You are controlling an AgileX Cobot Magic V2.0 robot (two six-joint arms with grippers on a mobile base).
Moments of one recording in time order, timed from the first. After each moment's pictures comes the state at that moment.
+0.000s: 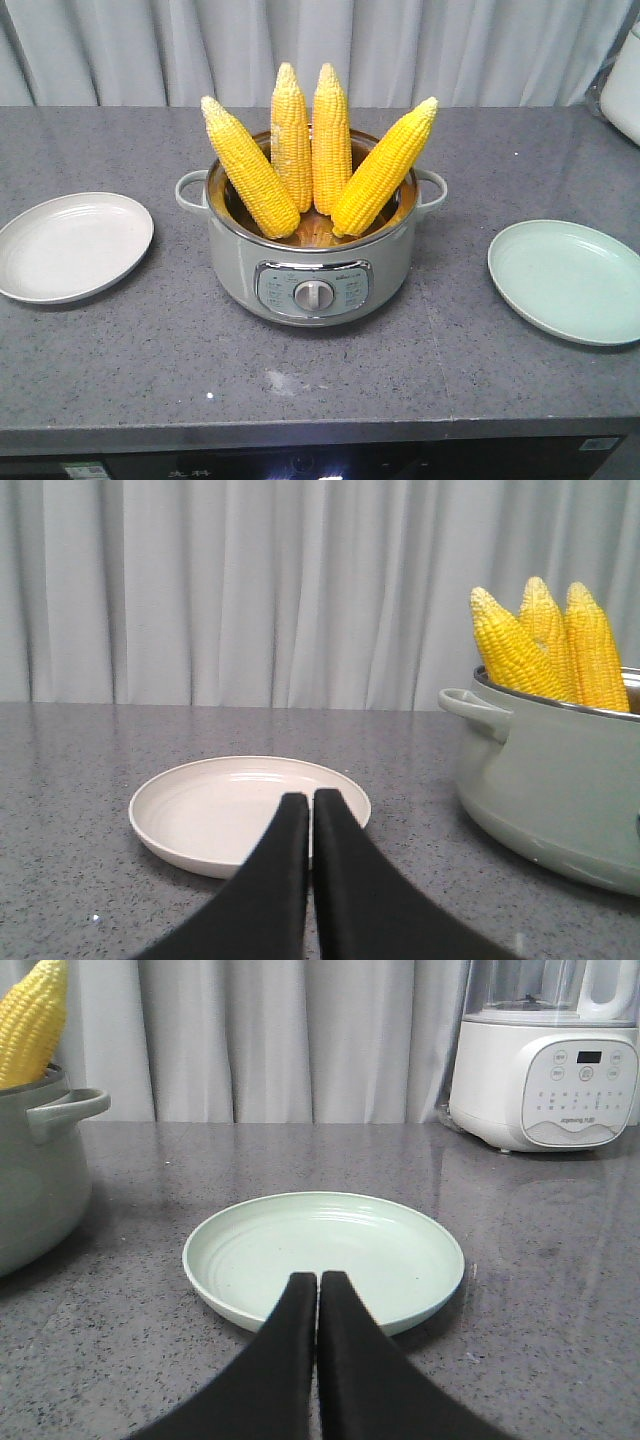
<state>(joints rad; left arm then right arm) -0.06 -0.01 0.02 0.00 -0.01 -0.10 -0.06 -0.01 0.03 0.02 0.10 -0.01</state>
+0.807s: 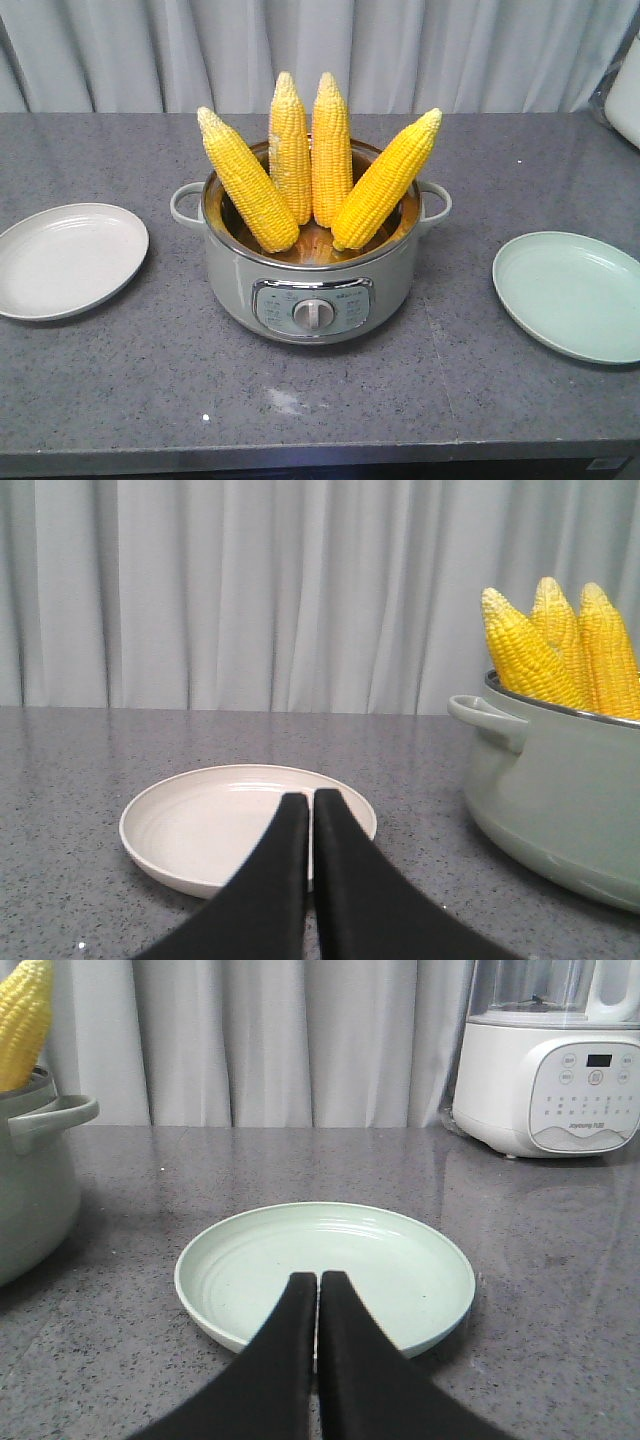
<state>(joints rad) -0.06 -0.01 0.02 0.00 -0.01 -0.10 -0.06 -0.01 0.03 0.02 0.10 -0.01</state>
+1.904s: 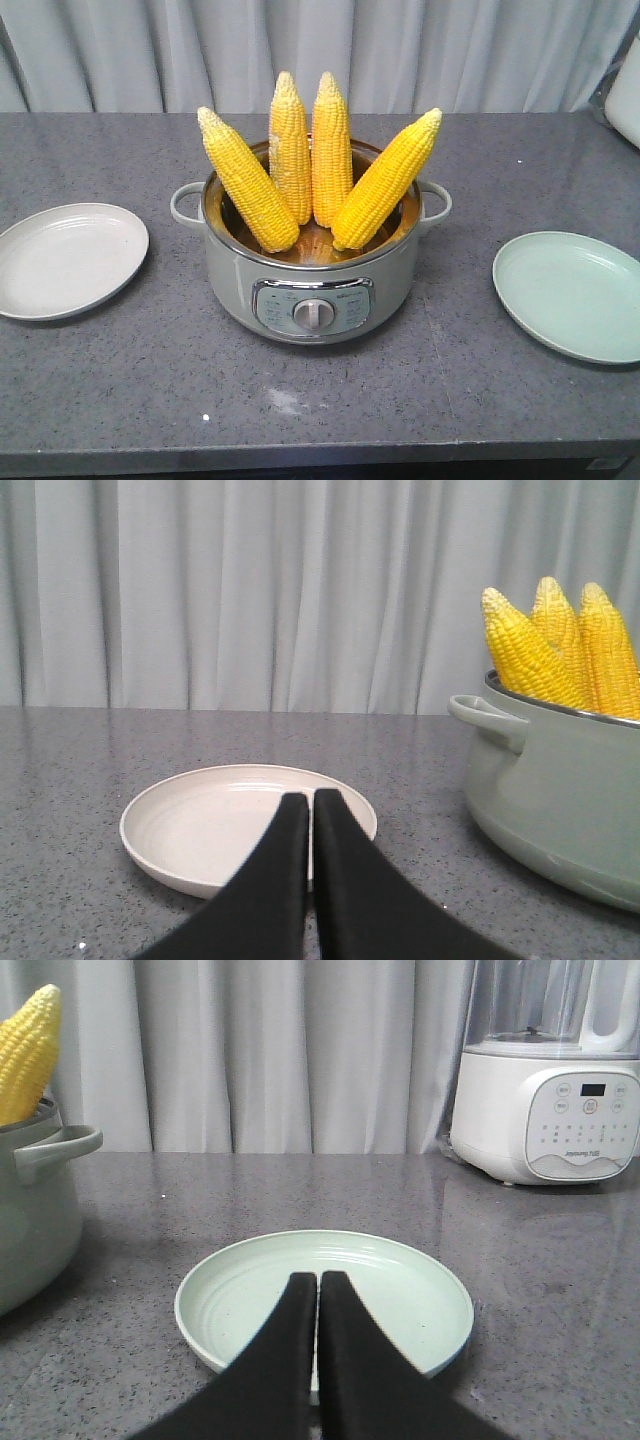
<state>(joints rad) -0.06 -0.01 0.02 0.00 -0.01 -0.10 -0.06 -0.01 0.03 0.02 0.05 -0.02</state>
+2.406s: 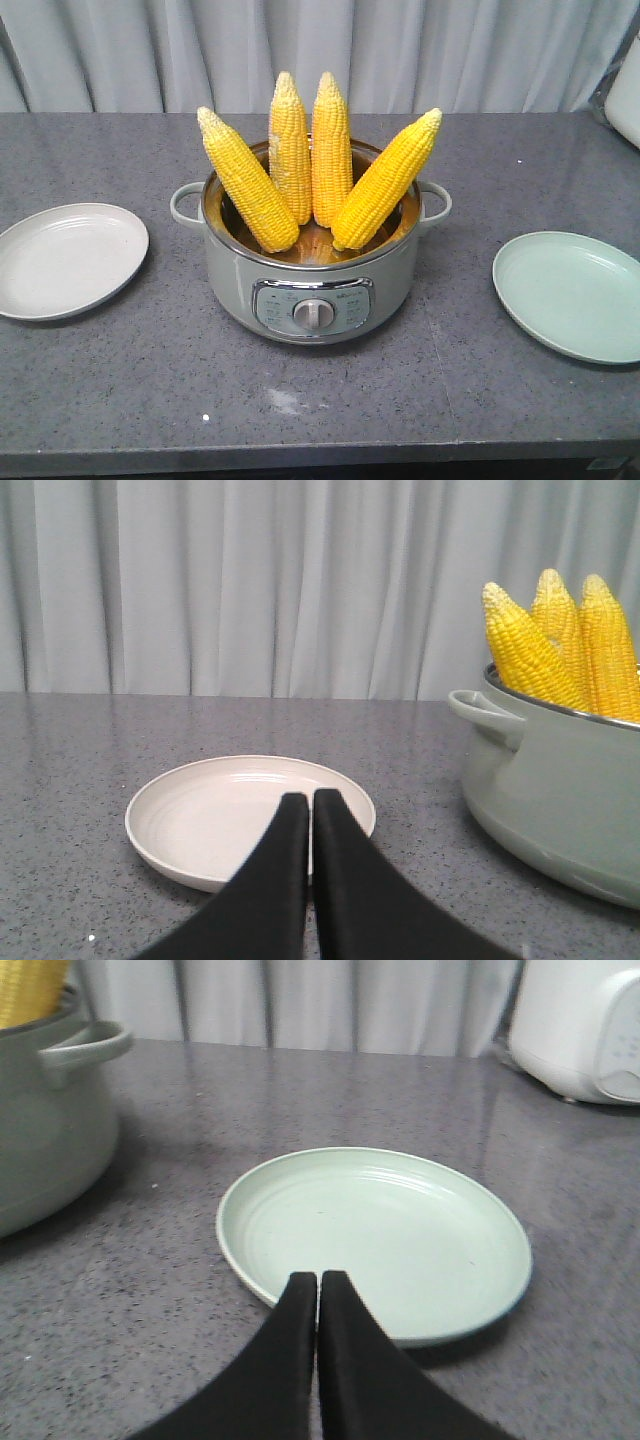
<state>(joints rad) -0.06 -0.01 -0.08 0.00 0.14 -0.10 0.05 0.26 -0.13 0.07 0.17 -0.13</state>
